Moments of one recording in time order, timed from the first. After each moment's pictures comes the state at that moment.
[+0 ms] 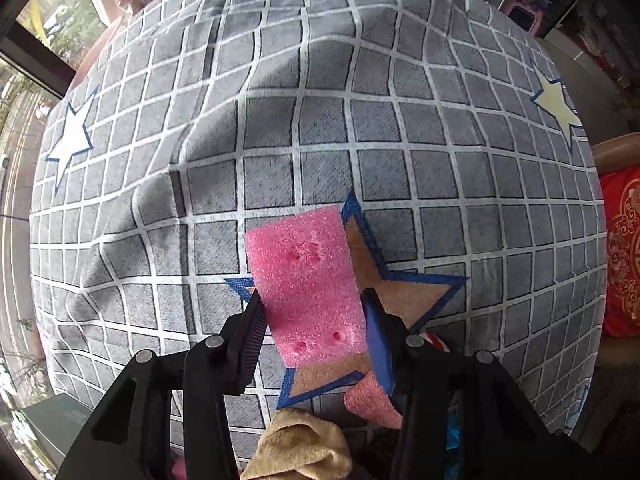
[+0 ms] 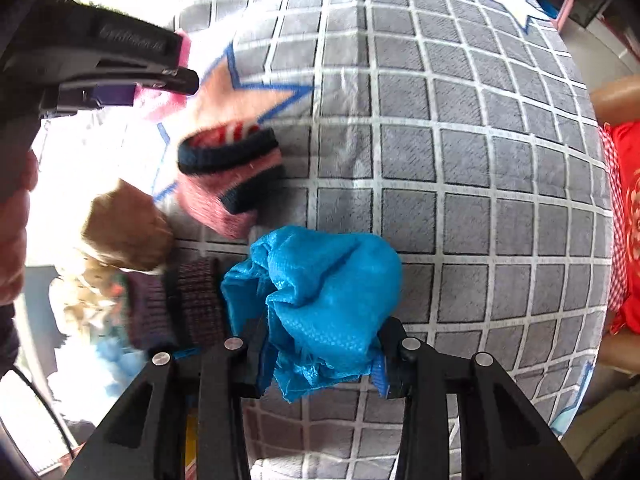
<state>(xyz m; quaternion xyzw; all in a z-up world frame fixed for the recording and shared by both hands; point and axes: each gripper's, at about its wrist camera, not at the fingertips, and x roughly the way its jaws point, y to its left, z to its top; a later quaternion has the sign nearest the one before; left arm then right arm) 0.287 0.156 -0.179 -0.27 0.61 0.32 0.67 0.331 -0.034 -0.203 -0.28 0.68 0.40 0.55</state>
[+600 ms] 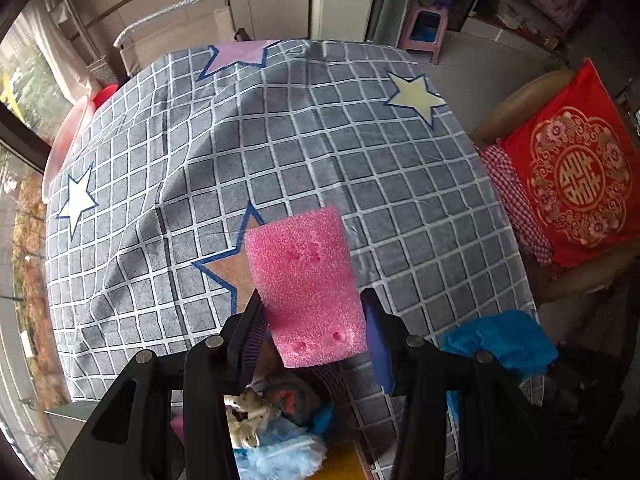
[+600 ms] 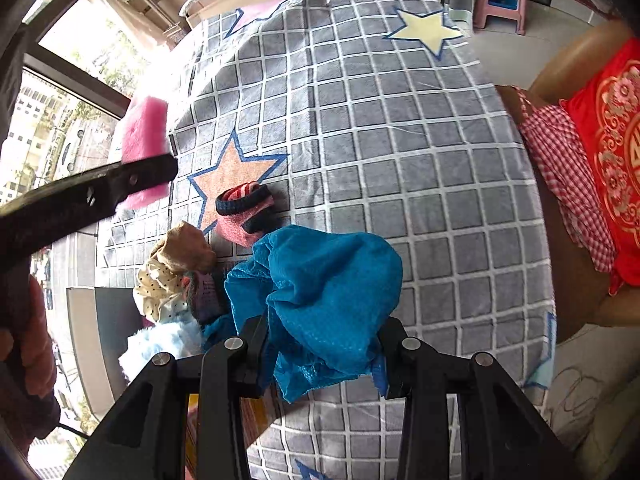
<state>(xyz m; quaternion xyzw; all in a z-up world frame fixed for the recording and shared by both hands) 0.274 0.039 -0.065 -0.20 0.58 0.23 0.76 0.388 -0.100 -0.100 -0.18 0.68 0.40 0.59</state>
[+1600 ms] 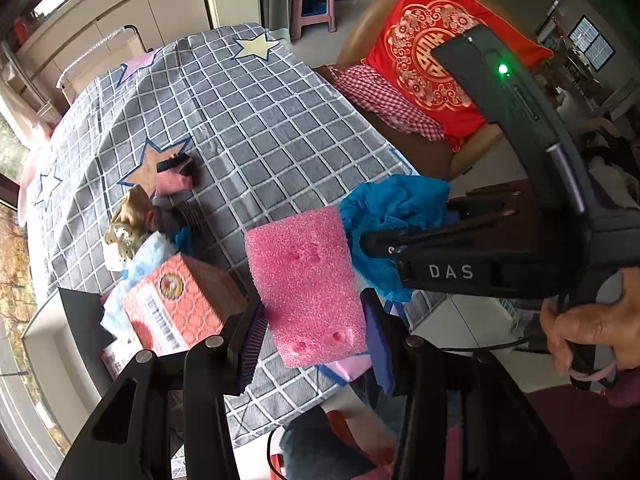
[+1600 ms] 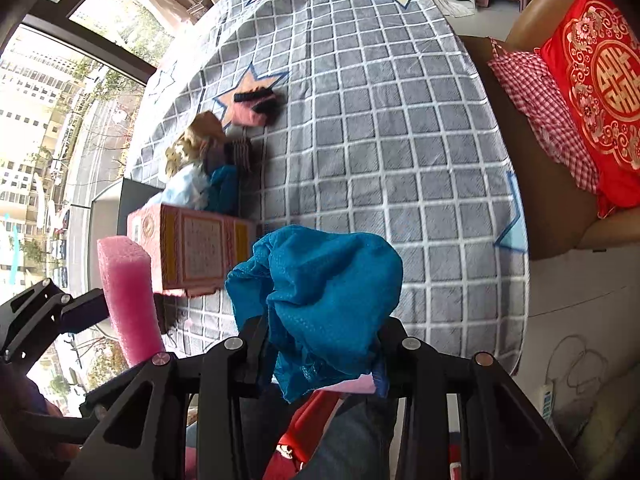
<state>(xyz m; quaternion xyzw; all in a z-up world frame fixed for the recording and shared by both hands) 0.163 -0.206 -0.016 -0.13 0.59 0.12 0.79 0.327 -0.240 -0.065 -0.18 0.69 0.44 0.55</state>
